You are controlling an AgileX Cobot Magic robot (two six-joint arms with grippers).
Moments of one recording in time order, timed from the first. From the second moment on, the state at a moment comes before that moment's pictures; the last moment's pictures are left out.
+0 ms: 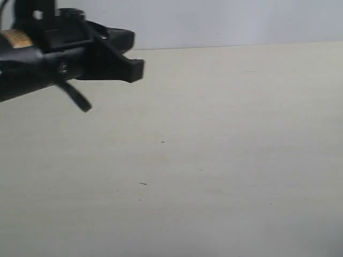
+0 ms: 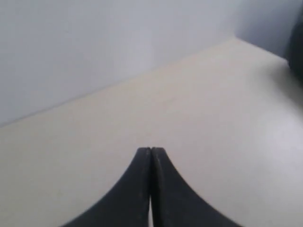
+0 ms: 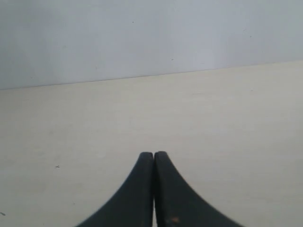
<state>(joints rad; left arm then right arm) -0.77 1.33 -0.74 -0.47 -0.22 0.38 0.34 0.00 0.00 -0.23 0.29 0.41</state>
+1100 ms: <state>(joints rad) -0.76 0.66 -0.13 -0.52 -0.74 0.23 0.34 0.00 0.00 -0.23 0.29 0.41</state>
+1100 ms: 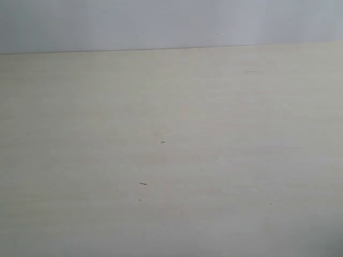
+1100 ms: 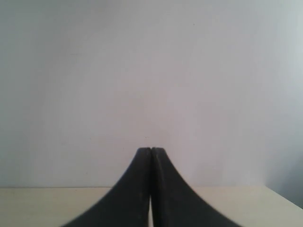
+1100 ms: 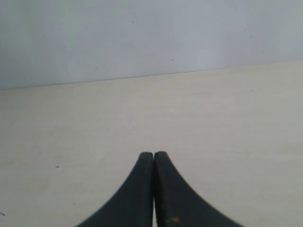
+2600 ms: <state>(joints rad) -0.07 0.01 0.00 -0.26 0.31 0.31 0.34 0.00 0.00 -0.23 0.29 0.41</state>
